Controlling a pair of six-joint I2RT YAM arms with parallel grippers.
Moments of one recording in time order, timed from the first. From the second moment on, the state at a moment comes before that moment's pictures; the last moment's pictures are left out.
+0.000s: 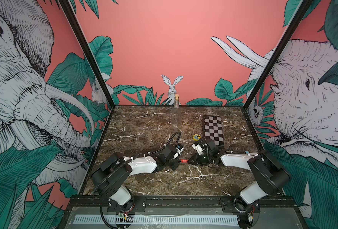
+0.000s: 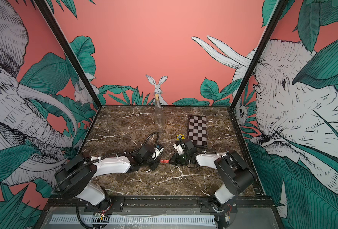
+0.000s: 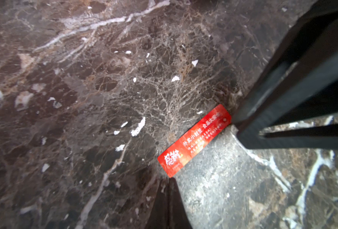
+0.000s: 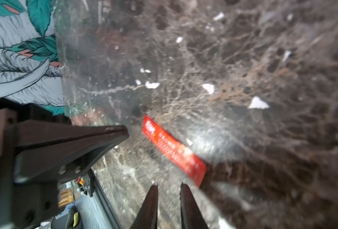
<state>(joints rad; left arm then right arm) -0.89 1.53 0.64 0.04 0.03 -0.13 0.57 1.53 0.63 -0.03 -0.61 0.58</state>
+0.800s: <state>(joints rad) -0.35 1.34 0.72 -0.08 -0.54 0.15 0.32 1.18 0.40 0.34 0.32 -0.13</state>
